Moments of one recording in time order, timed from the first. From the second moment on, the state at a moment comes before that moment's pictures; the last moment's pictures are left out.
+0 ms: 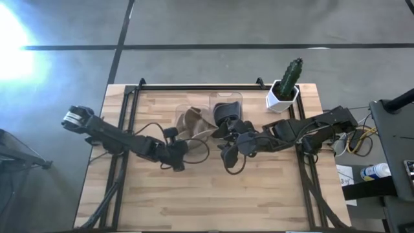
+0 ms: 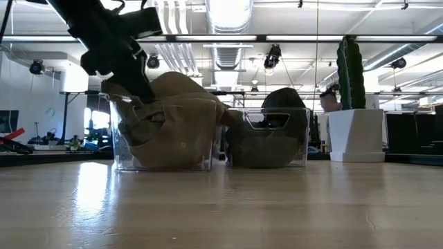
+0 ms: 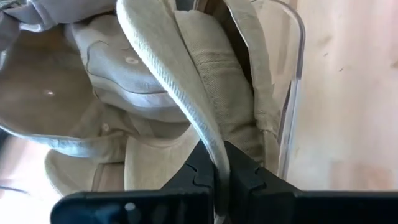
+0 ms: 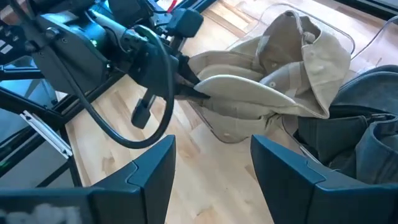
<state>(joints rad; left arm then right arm) -0.32 1.45 0.86 -0.47 -0.54 -0.32 0.30 1.56 1.60 -0.81 0.44 0.91</state>
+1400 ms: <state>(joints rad) -0.33 1.15 0.80 -0.45 -0.54 -0.57 0.30 1.63 1.52 -0.72 0.41 0.97</state>
